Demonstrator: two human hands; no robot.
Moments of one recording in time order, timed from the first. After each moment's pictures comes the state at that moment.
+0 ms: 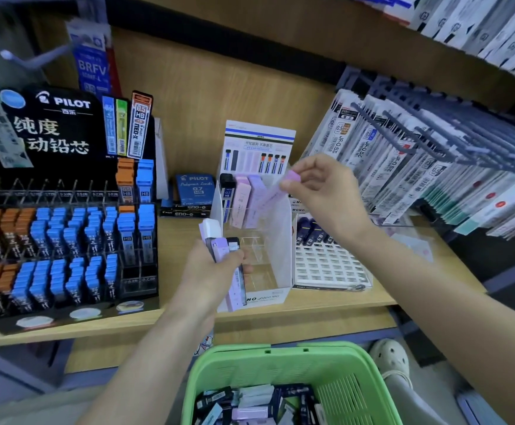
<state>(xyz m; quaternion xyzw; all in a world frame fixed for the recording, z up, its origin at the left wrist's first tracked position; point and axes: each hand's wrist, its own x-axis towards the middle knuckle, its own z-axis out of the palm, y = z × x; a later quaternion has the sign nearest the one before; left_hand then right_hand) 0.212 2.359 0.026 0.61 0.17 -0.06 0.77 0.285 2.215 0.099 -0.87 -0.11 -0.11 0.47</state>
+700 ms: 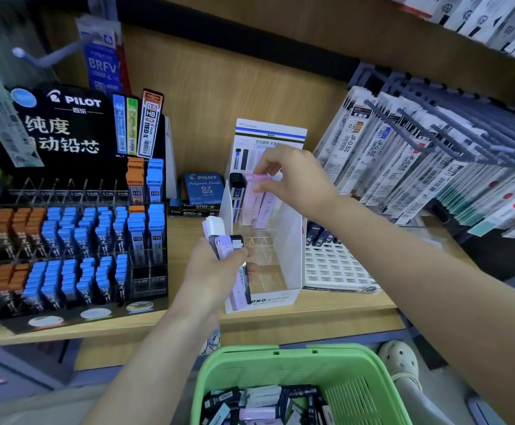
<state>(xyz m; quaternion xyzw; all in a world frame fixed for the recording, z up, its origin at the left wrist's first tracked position) 0.213 2.368 0.031 0.59 0.19 -0.06 0.78 0.336 2.247 0.088 -0.94 -0.26 -0.08 0.20</state>
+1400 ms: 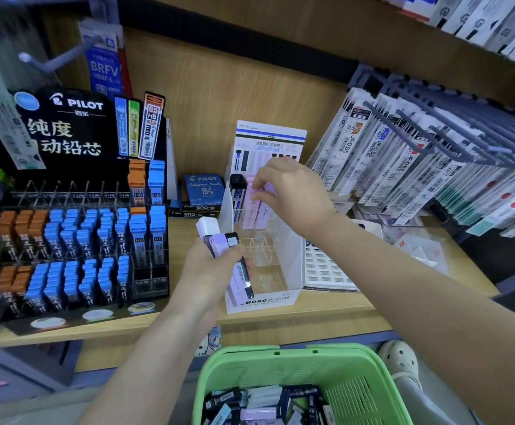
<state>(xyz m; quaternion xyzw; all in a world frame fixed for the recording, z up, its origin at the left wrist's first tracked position) 0.215 2.372 0.030 0.59 0.20 -0.07 0.78 0.327 2.248 0.069 -0.92 -0.32 -0.23 0.05</state>
